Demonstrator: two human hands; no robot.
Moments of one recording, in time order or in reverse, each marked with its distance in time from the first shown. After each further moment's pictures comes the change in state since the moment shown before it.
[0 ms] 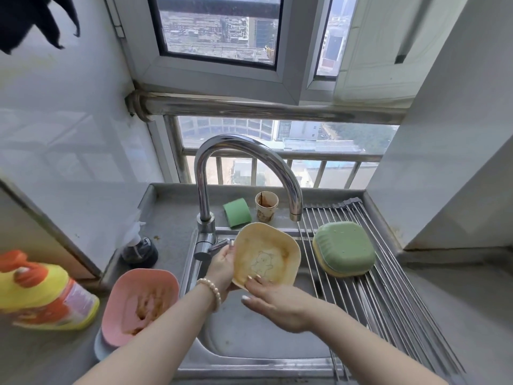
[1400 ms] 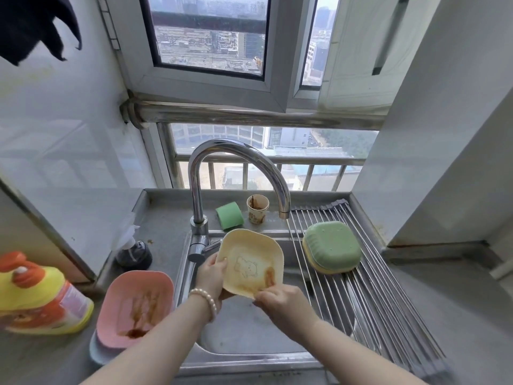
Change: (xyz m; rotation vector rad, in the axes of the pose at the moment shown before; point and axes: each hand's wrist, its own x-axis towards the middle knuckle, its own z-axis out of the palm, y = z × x) left_hand -0.029 0.000 -0.003 -0.151 0.130 -0.084; right_hand 0.009 0.043 0.057 -0.324 0.923 -0.364
